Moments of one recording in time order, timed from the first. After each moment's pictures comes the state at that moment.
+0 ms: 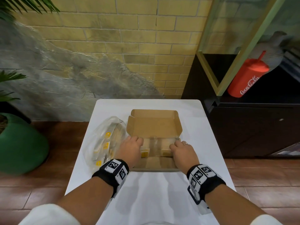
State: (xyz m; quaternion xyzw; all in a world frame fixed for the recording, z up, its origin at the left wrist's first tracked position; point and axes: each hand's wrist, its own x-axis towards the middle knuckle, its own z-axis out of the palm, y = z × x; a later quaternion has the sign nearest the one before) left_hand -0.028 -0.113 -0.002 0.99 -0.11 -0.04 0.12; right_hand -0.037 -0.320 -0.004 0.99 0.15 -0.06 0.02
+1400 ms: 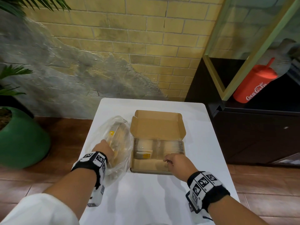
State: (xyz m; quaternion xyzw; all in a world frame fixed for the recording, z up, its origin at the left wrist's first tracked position) left_hand -0.014 -0.026 -0.013 0.93 0.26 -0.23 0.13; right_hand -0.052 -0.307 0.004 0.94 0.11 -0.22 -0.23
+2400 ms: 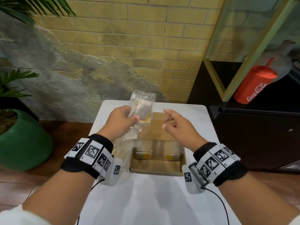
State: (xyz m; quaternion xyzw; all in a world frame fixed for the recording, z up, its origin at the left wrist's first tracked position) left_hand -0.011 -0.088 0.111 0.84 0.07 -0.02 0.54; right_hand -0.016 -0.291 0.111 0.86 0.11 -0.10 -0.48
